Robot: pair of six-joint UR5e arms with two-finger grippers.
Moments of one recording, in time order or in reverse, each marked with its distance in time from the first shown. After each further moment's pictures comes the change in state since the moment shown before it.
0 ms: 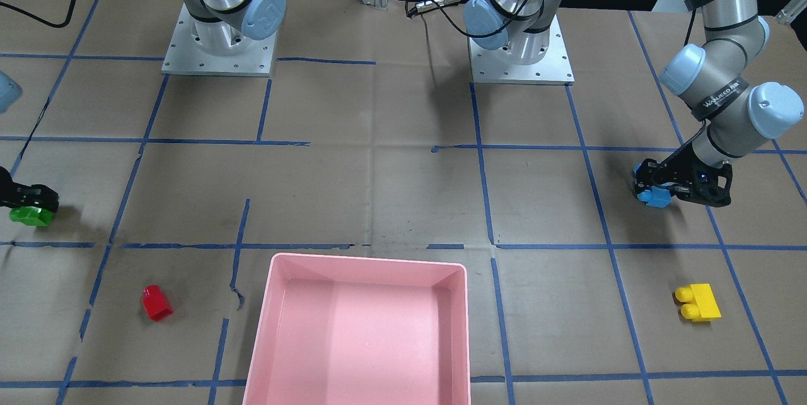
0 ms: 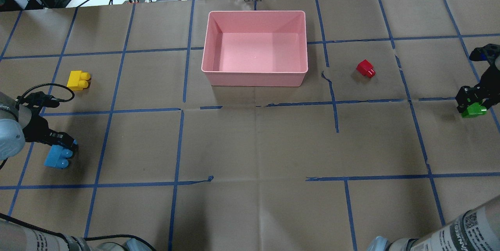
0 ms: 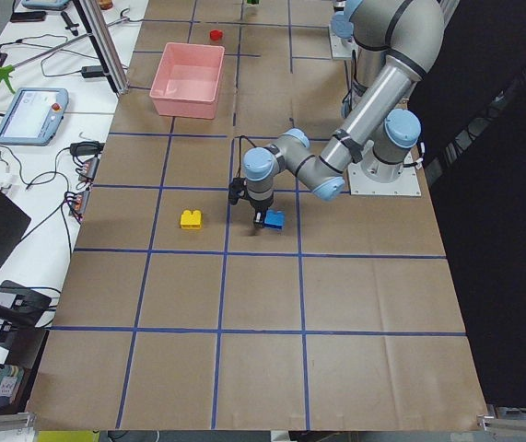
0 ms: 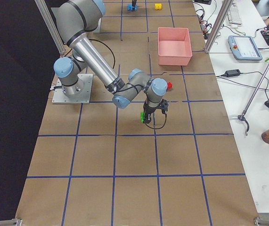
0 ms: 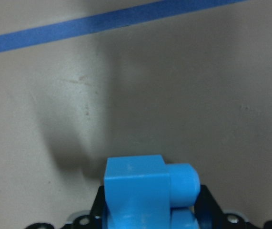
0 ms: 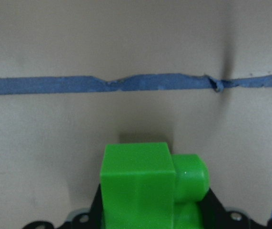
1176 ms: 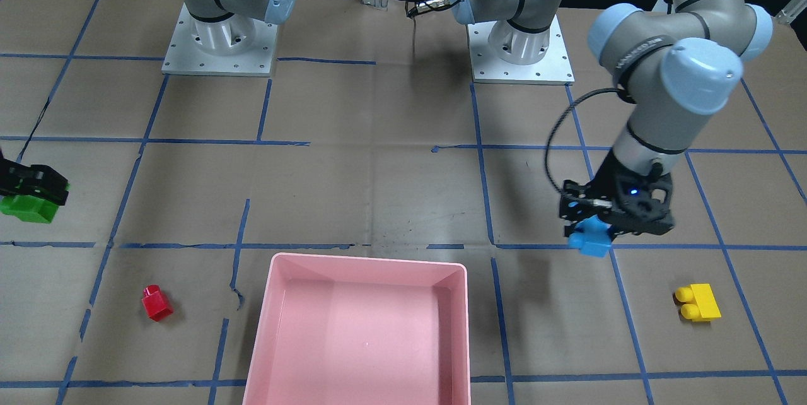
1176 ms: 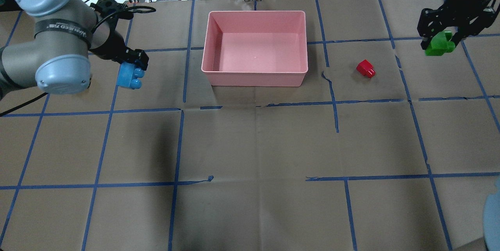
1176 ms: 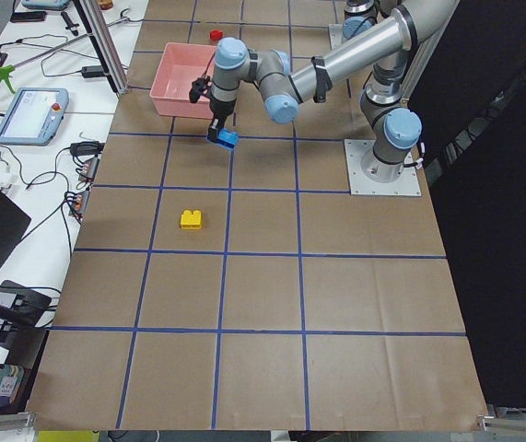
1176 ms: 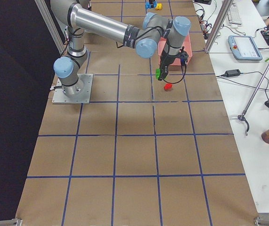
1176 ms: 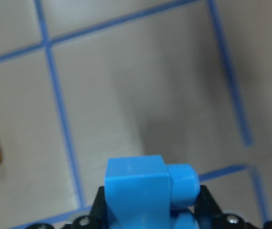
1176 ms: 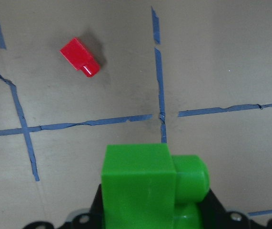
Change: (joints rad) left arm -0.650 0.050 0.361 -0.135 -0.094 -0.569; right arm 0.367 -0.089 -0.376 0.501 0.051 0.437
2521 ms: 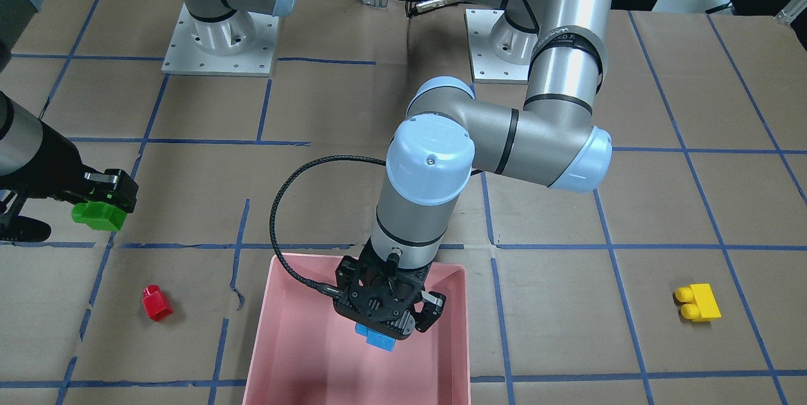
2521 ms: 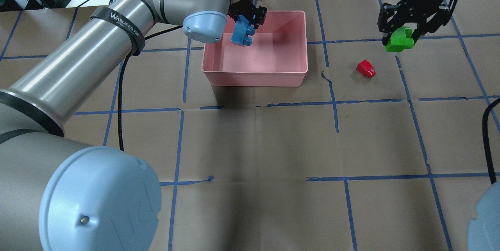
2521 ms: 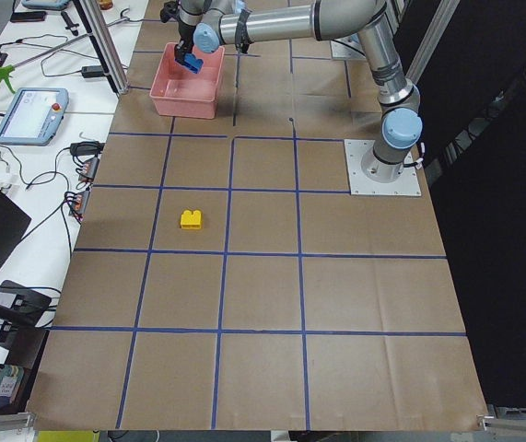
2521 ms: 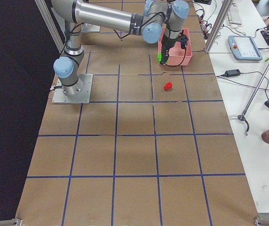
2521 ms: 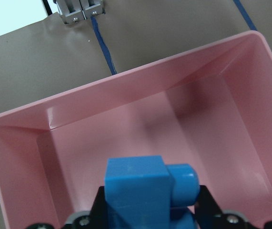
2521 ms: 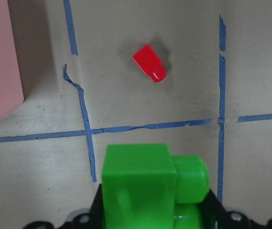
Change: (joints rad) left arm -0.352 -0.399 0.497 0.015 0.007 -0.233; right arm 0.087 0.003 -0.005 -0.003 0.078 0.075
